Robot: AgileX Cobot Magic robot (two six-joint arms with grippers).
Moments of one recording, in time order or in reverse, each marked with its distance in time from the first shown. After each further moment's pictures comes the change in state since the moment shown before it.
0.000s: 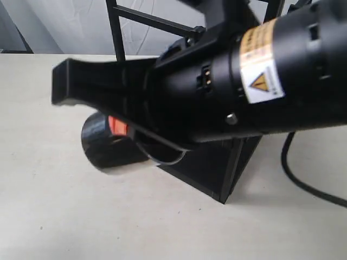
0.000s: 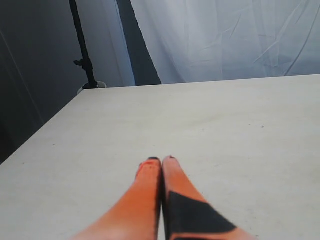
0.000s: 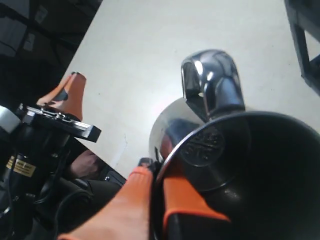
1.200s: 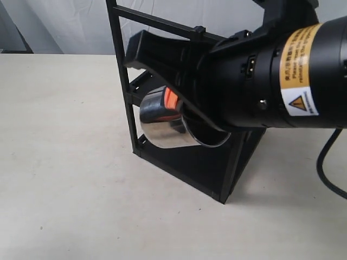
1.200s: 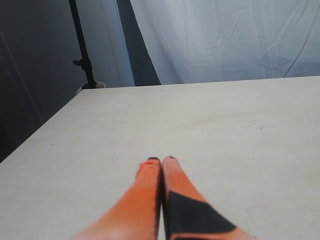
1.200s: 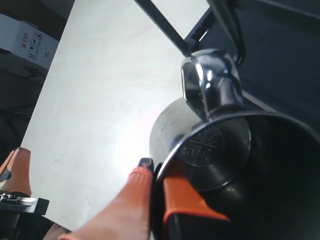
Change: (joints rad) left arm 0.000 0.000 0.000 -0.008 -0.001 0.000; right arm 0.000 -0.060 0.073 -0.421 0.068 0.528
